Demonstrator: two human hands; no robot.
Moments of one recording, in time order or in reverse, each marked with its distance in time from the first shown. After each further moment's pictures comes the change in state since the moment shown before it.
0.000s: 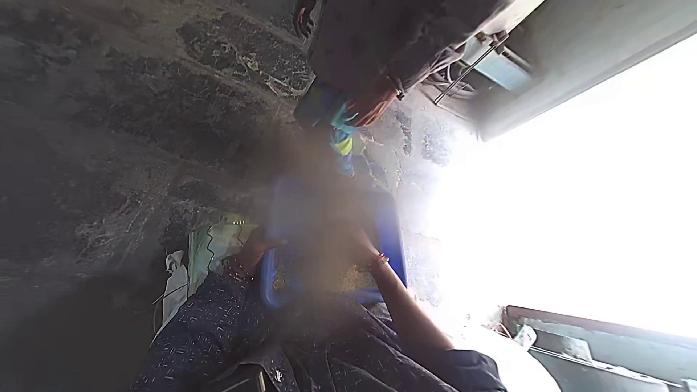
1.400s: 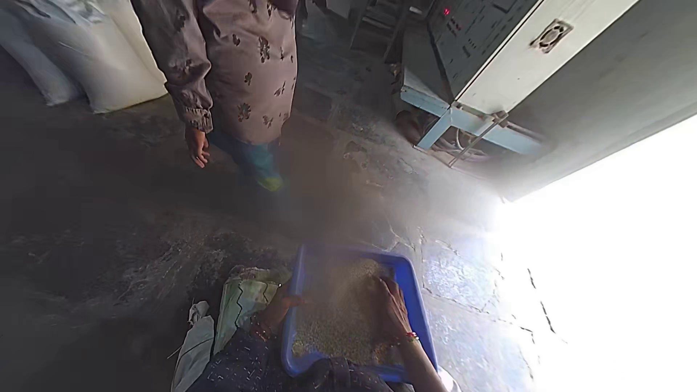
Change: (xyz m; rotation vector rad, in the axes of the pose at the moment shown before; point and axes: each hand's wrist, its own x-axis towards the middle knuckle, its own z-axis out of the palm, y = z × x) left_hand 0.001 0.005 0.002 0.001 0.026 -0.079; right_hand 0.001 0.051 0.027 0.044 0.462 0.107
